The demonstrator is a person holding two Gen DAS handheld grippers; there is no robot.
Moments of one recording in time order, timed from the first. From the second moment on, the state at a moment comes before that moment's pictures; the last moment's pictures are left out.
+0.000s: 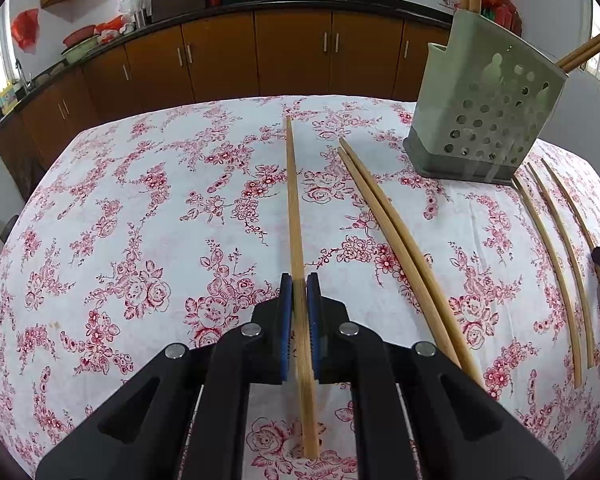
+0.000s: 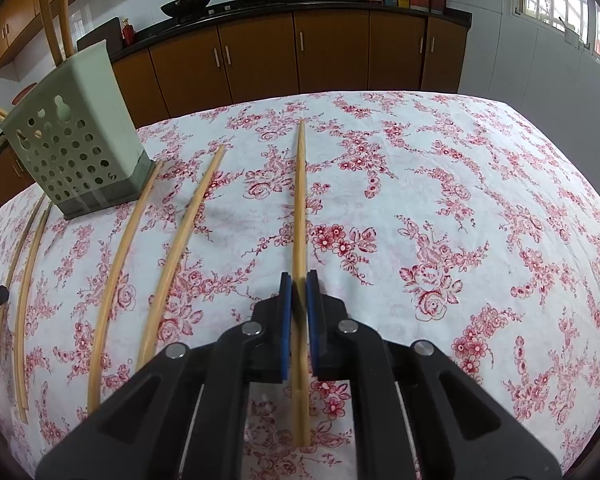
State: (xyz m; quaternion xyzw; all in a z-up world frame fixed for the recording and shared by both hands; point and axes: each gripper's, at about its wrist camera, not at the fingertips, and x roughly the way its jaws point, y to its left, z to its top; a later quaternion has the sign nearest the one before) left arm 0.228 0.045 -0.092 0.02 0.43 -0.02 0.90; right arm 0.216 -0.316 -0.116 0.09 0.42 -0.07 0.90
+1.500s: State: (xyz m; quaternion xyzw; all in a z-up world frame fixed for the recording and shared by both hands) left arm 0.190 0.057 -0.019 0.01 0.34 -0.04 0.94; right arm 0.184 -0.329 -0.060 0.11 0.35 -0.03 0.93
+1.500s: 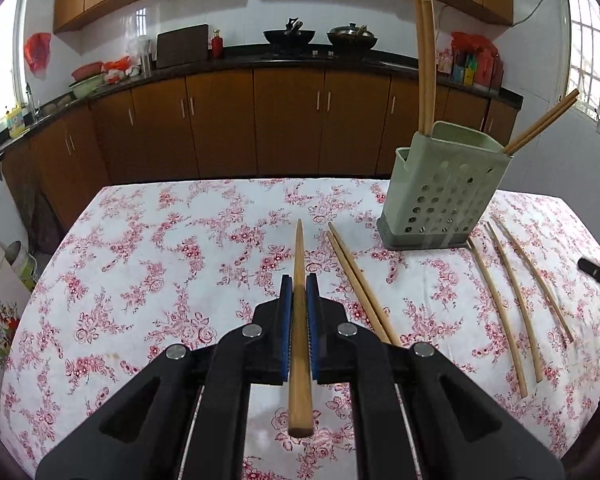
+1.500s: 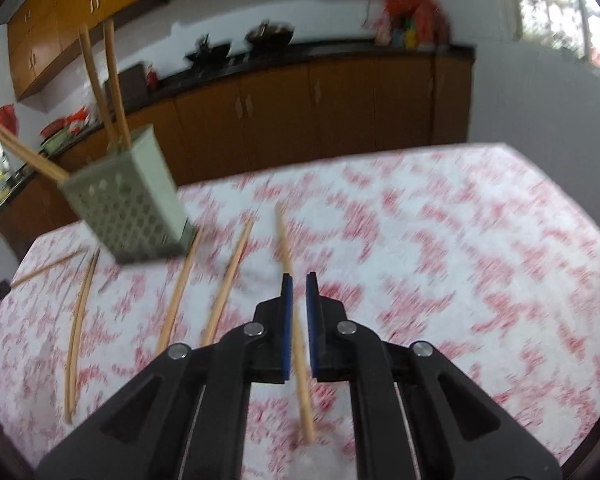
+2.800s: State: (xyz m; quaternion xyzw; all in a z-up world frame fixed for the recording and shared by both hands) left arm 0.179 0.072 0.026 -0.04 0.26 -0.03 0.96; right arm 0.164 -0.332 0.009 0.10 0.23 -0.03 0.97
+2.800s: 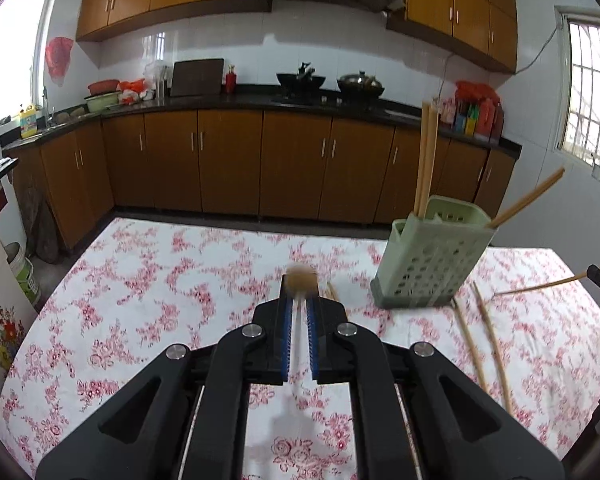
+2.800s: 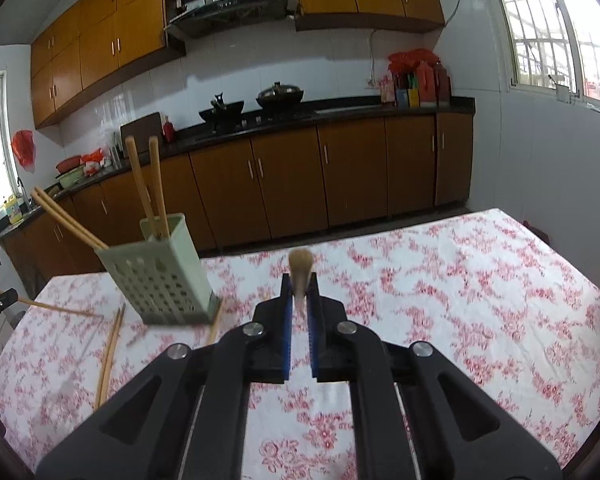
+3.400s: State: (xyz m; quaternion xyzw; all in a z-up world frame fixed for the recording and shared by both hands) left arm 0.170 0.058 0.070 -0.01 0.22 -0.05 0.97; right arm 0.162 -0.320 0.069 0.09 0.19 0.01 0.98
